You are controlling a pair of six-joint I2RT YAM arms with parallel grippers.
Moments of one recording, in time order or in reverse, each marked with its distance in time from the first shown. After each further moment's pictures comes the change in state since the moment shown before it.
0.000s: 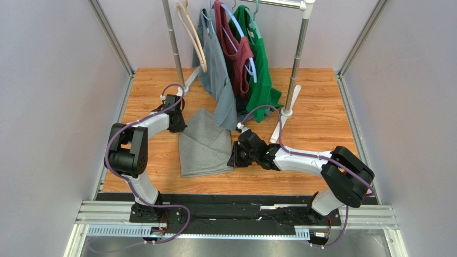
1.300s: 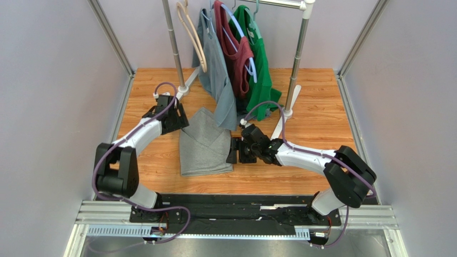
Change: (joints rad) left arm 0.000 -0.187 -0.028 -0.060 0.016 -0.009; right arm -0.065 -0.027 0.043 -0.122 -0.007 -0.065
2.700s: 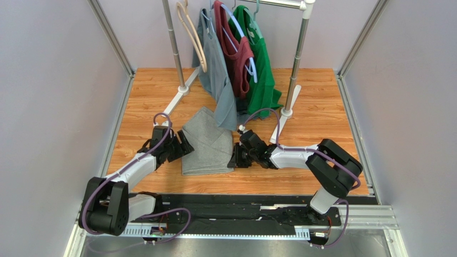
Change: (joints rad) left arm -0.004 -0.382 -0.550 0.244 0.304 -0.135; right arm 0.000 0.152 -0.085 0.259 -0.088 0.097
